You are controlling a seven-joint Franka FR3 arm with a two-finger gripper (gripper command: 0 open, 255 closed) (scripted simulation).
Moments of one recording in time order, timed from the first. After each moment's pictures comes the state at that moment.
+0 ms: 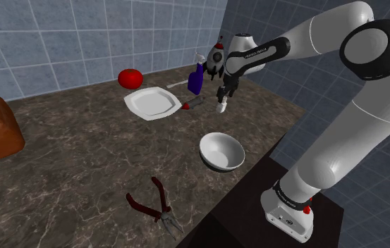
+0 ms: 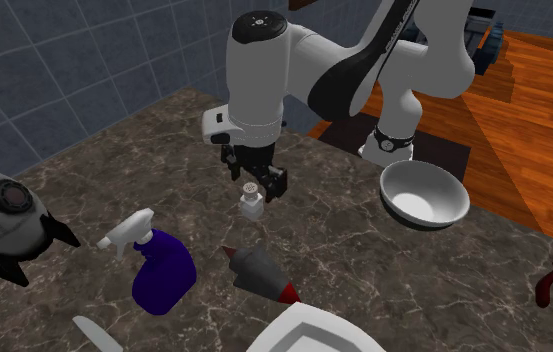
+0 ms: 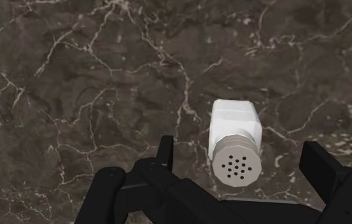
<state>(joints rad) -0.13 0.02 -0.19 -2.24 -0.14 2.28 -0.19</state>
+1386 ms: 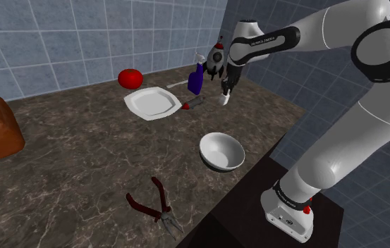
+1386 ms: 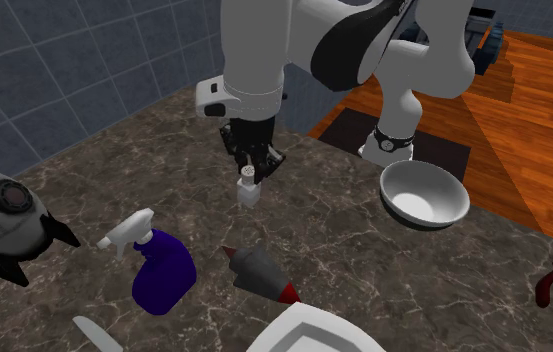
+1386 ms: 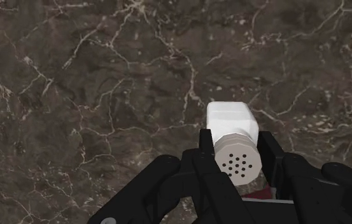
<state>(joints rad) -0.12 -0.05 -0.19 -2.17 -0.15 2.15 -0.19</state>
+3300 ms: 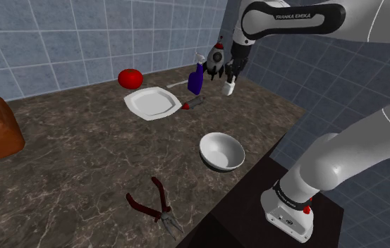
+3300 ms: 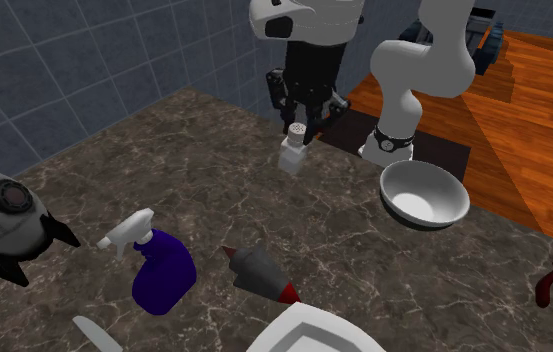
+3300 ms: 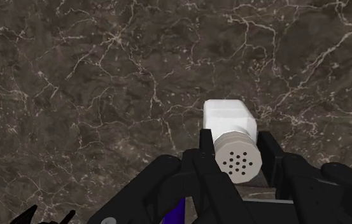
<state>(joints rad) -0.06 -0.29 -0.09 -2.13 -0.15 1.85 -0.07</state>
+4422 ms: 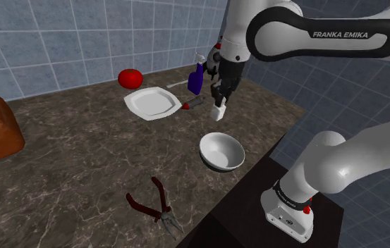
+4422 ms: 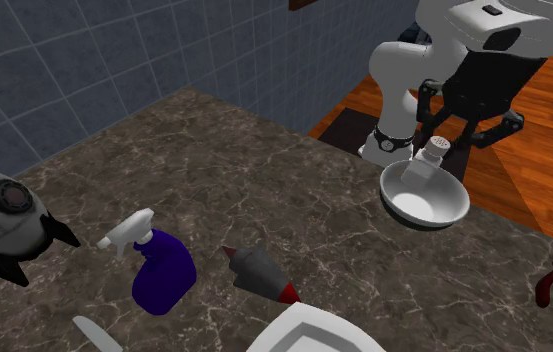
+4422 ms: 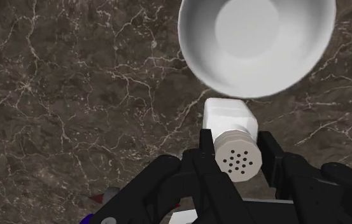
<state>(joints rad) 0.10 -0.53 0.19 -2.32 -0.01 1.76 0.31</state>
